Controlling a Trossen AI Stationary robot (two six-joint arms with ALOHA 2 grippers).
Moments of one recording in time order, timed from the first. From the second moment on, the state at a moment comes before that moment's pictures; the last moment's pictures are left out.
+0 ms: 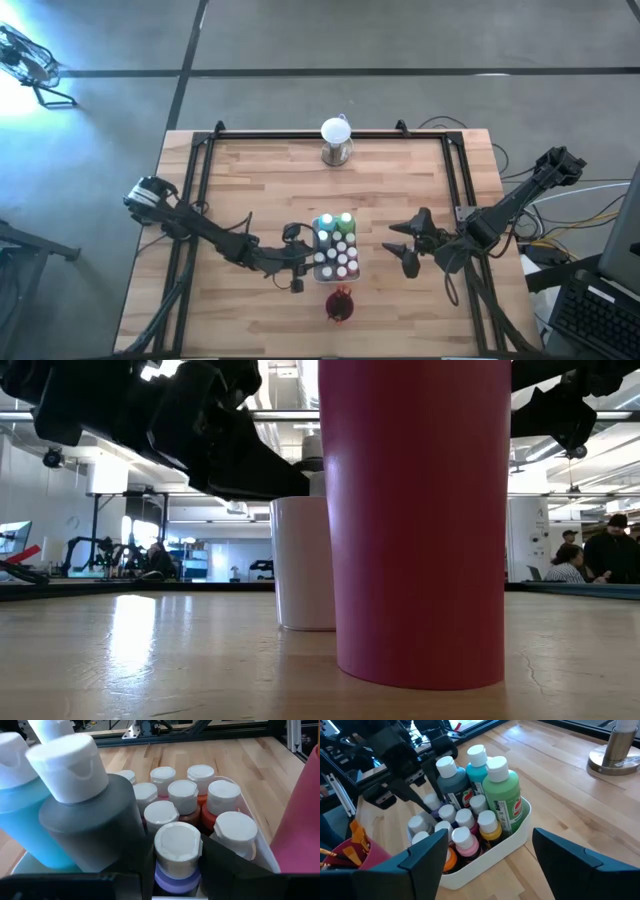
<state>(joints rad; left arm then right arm) -0.40 1.68 0.71 0.61 -0.49 -0.13 0.65 1.04 0.65 -0.28 0.81 0.89</state>
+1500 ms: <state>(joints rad) -0.38 0.96 0.38 0.40 -0.37 -0.10 0.61 1.04 0.64 -0.12 0.79 0.54</state>
